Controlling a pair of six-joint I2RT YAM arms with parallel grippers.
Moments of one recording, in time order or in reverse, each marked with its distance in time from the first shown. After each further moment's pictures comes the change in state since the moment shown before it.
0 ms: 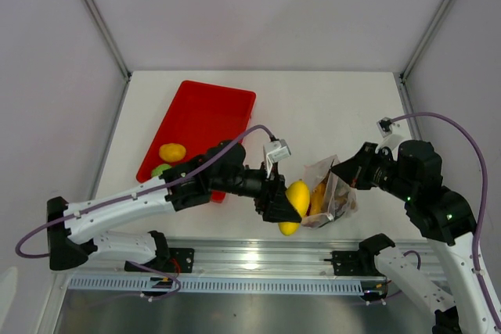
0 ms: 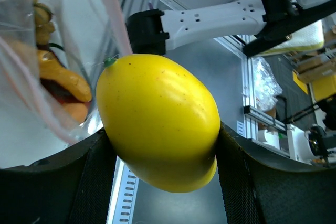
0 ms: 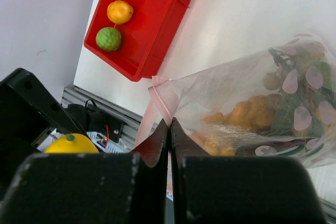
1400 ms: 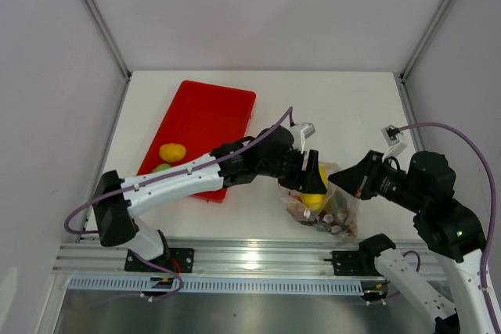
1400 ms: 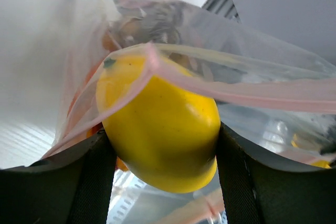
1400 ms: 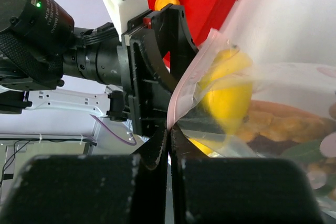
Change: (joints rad) left arm 0.040 0.405 0.285 -0.153 -0.204 -0.222; right arm 0.000 -0.085 -0.007 0.018 -0.154 0.111
